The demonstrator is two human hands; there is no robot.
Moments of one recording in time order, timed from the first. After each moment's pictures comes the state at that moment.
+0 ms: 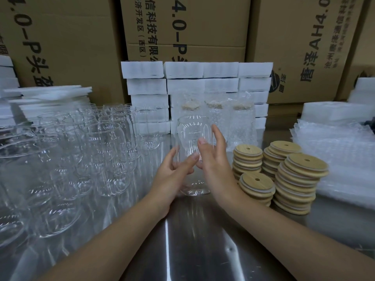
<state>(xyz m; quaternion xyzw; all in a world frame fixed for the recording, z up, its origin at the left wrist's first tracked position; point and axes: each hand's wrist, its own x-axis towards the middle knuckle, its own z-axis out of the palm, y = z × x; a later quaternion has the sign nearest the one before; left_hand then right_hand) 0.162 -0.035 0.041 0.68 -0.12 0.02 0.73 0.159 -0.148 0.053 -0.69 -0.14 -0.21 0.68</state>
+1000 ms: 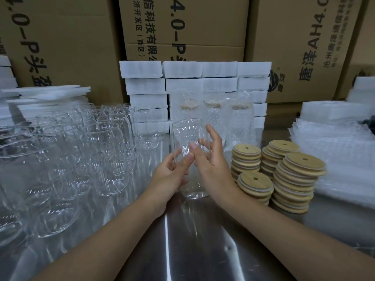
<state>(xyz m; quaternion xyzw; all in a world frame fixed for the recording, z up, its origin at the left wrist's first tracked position) 0.165 -0.033 0.041 0.66 -0.11 0.00 0.74 0.157 -0.149 0.052 -0.70 -0.16 -0.22 0.65</state>
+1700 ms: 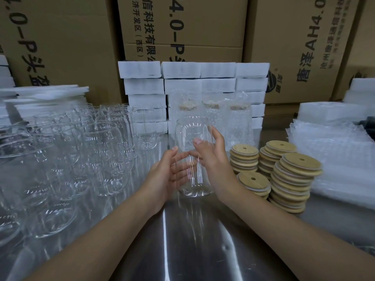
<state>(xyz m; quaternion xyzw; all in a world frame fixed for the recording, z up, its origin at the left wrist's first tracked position) 0.170 -0.031 0.050 0.60 -0.06 -0.07 0.79 0.158 -0.156 0.063 -0.68 -0.13 -0.18 0.70</state>
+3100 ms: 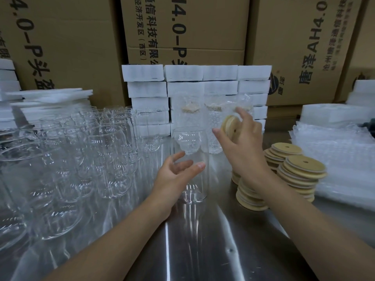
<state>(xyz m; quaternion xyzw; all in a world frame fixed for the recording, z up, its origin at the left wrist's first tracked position) 0.158 -0.035 0.042 0.68 -0.10 0.04 0.72 0.161 -0.200 0.094 -0.82 -0.05 -0.37 0.43</state>
